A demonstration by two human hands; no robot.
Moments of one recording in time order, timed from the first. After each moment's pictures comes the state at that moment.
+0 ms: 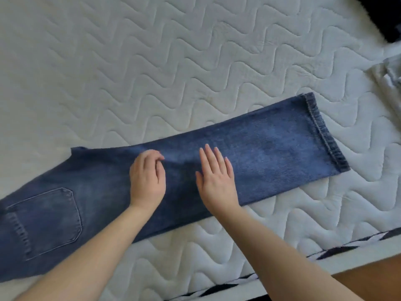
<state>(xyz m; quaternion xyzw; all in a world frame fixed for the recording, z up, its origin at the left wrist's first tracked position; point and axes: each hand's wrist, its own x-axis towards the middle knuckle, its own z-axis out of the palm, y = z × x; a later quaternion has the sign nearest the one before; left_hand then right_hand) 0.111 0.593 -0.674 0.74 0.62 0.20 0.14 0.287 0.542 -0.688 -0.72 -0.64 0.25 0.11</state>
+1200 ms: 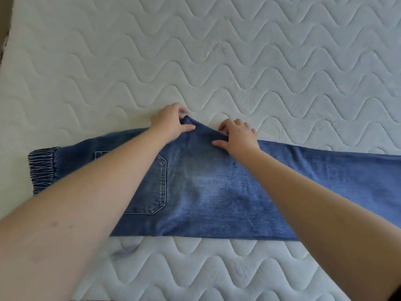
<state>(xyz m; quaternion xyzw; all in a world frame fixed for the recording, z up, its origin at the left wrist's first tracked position) -0.140 0.725 -0.692 0.59 0.73 0.04 0.34 0.072 0.709 -0.699 -0.63 -0.71 0.30 -0.05</state>
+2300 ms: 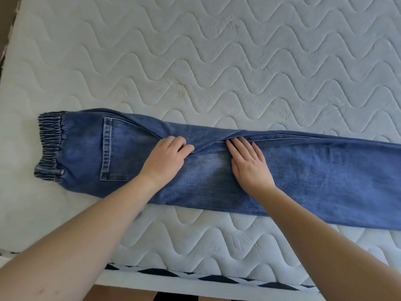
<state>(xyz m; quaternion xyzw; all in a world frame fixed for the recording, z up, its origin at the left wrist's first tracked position) -0.141 0.555 -0.694 0.82 0.56 0.09 0.10 0.118 0.576 -0.721 -0.51 -0.85 0.16 0.02</state>
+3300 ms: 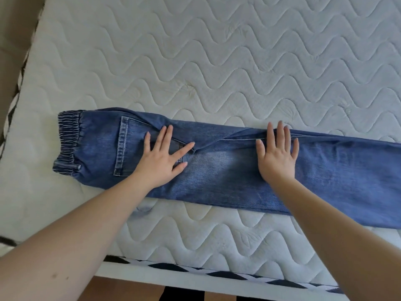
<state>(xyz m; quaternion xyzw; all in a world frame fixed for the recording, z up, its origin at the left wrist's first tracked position) -0.187 0.530 -0.717 0.77 0.61 -0.14 0.10 0.133 0.597 -0.712 -0.71 -0.69 0.16 -0.05</state>
